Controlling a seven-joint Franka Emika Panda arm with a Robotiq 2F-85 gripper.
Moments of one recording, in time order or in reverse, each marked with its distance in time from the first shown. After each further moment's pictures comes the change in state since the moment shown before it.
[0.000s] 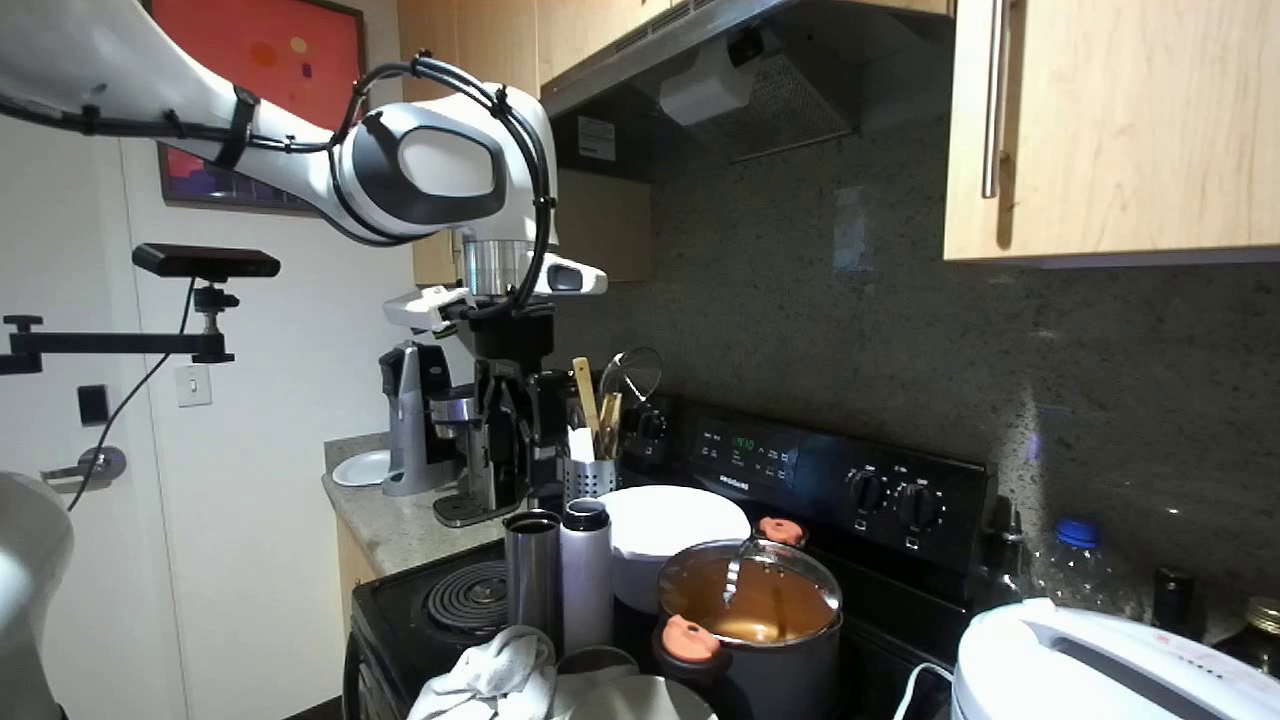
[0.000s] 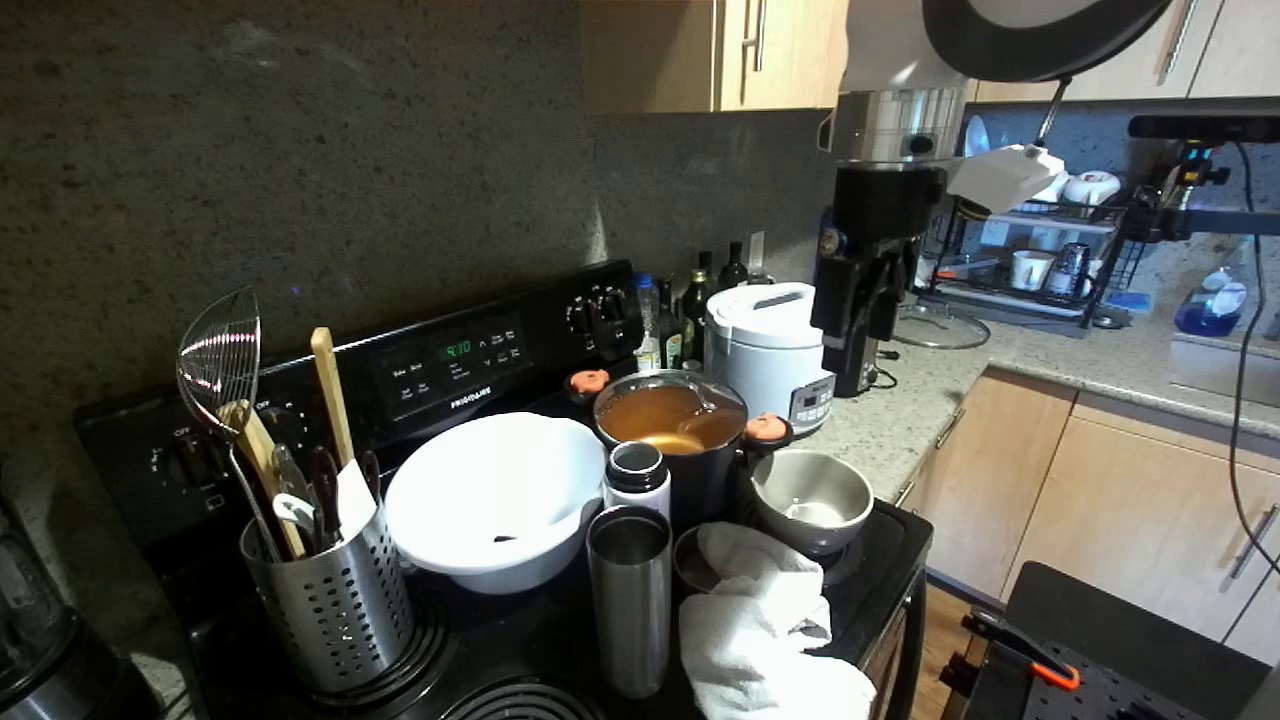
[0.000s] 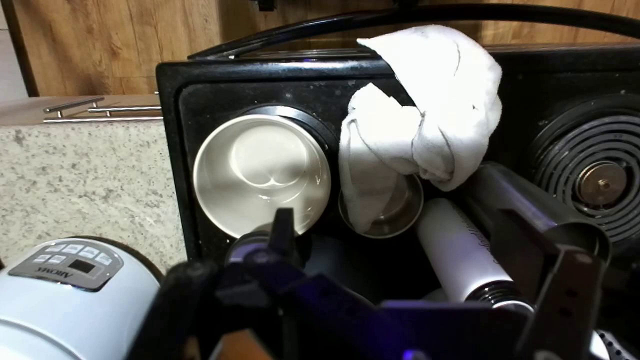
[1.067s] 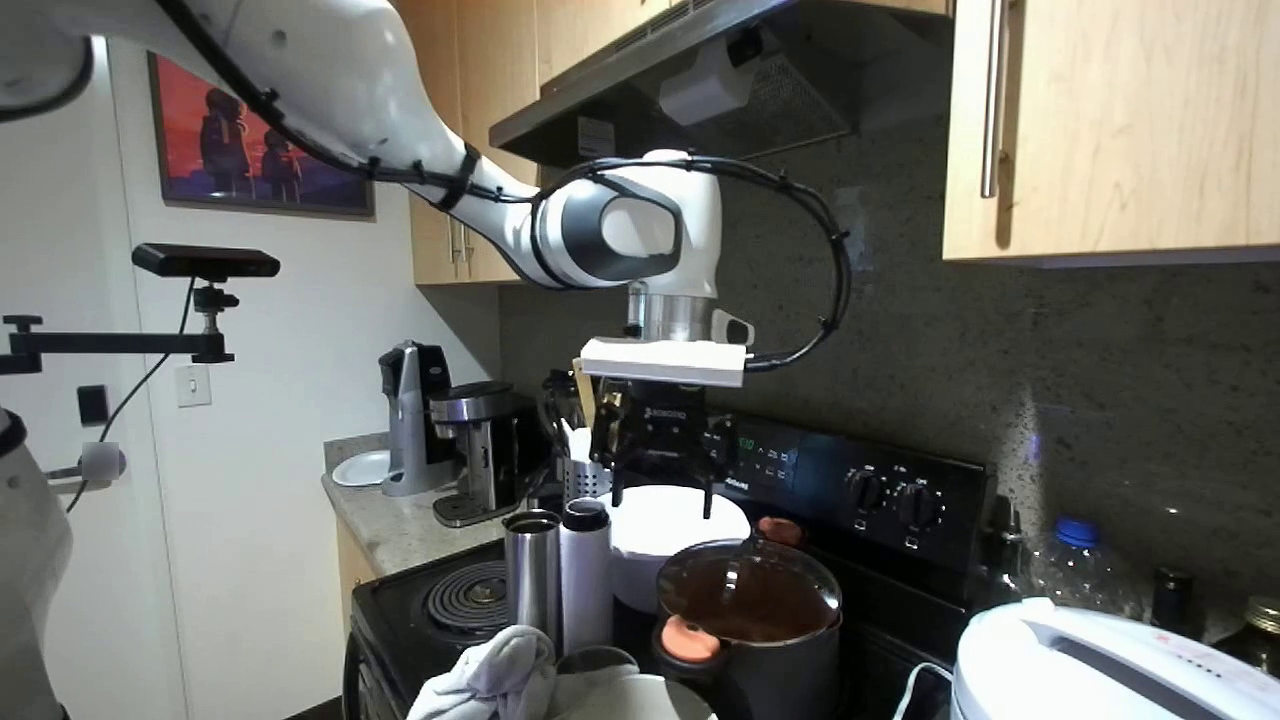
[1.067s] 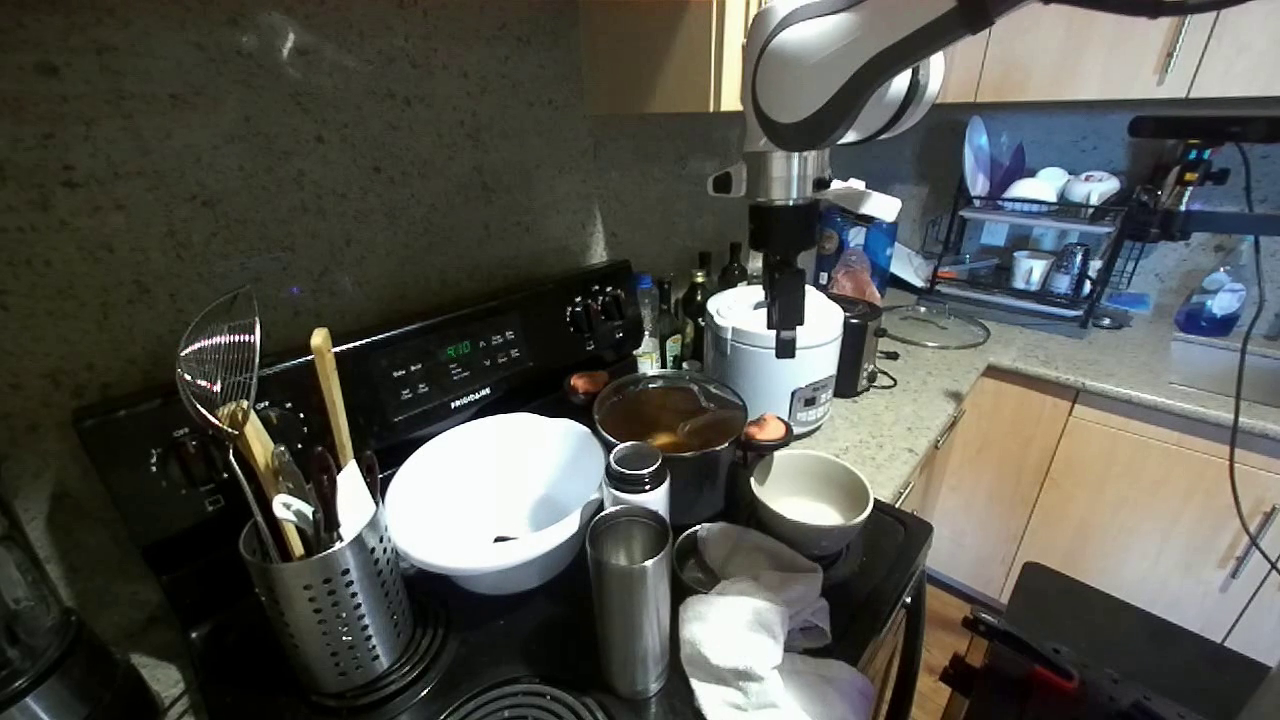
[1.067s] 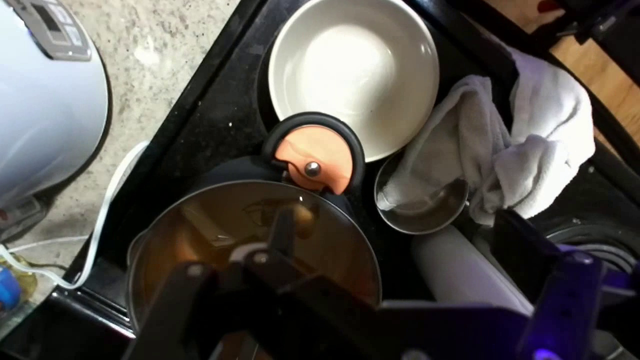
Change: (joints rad) arm 0.010 0.482 -0.166 0.322 -0.029 0.096 -0.824
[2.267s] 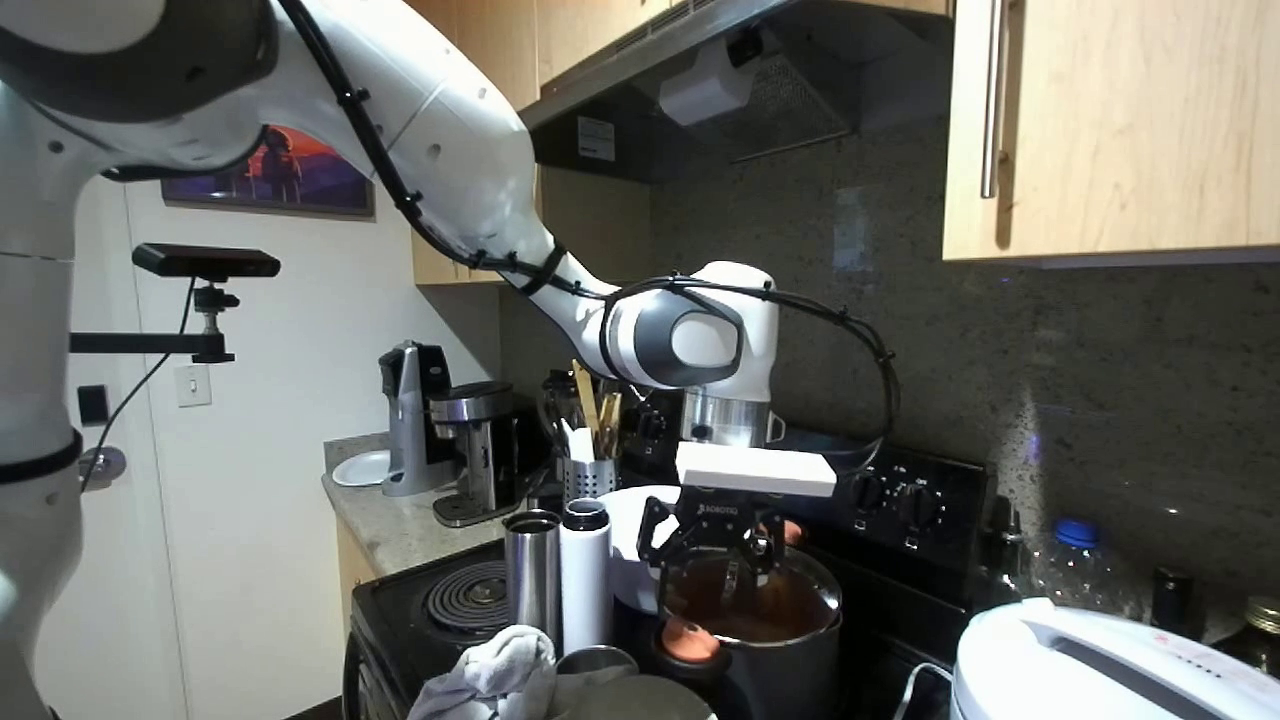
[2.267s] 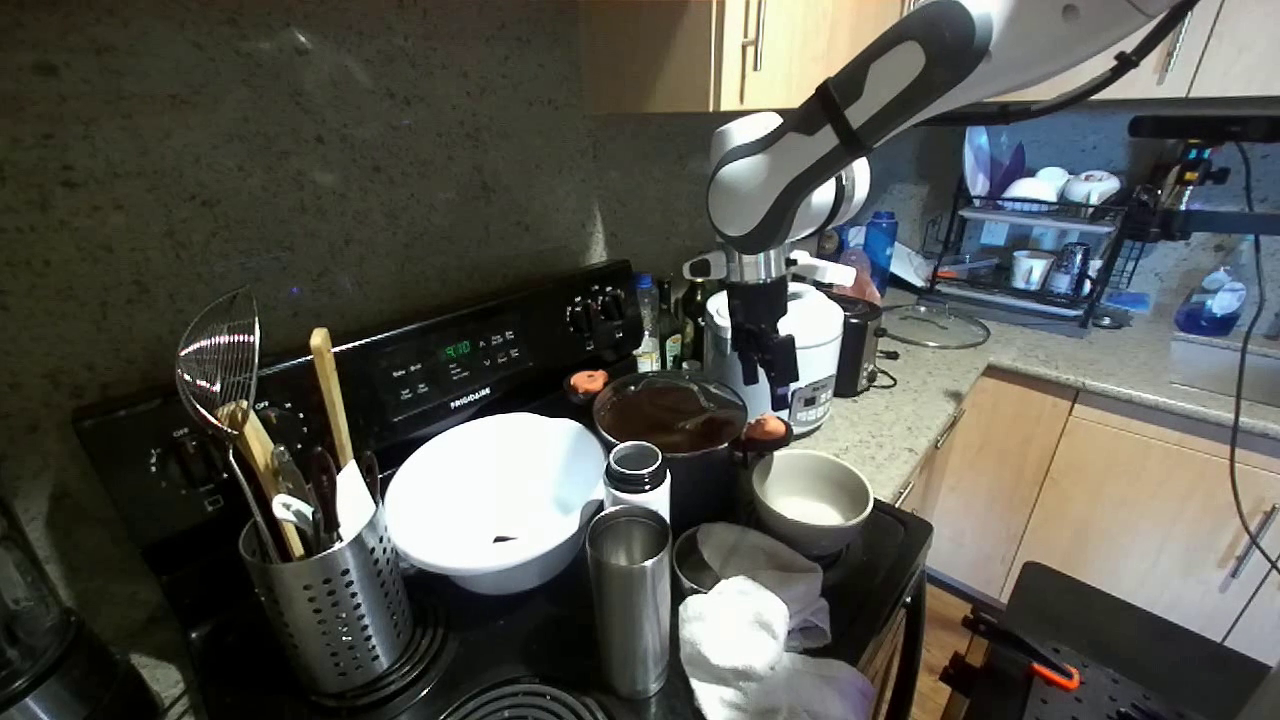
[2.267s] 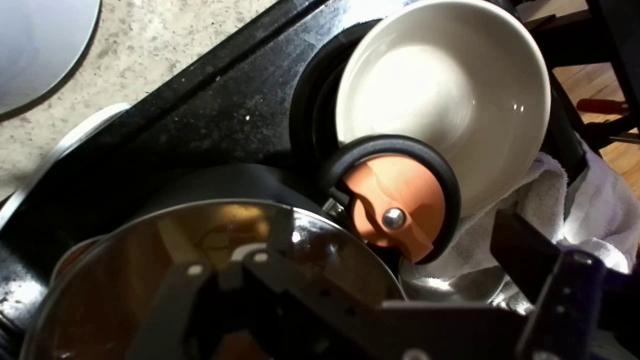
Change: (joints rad) arm -0.090 0.273 0.043 0.074 -0.006 0.114 -0.353
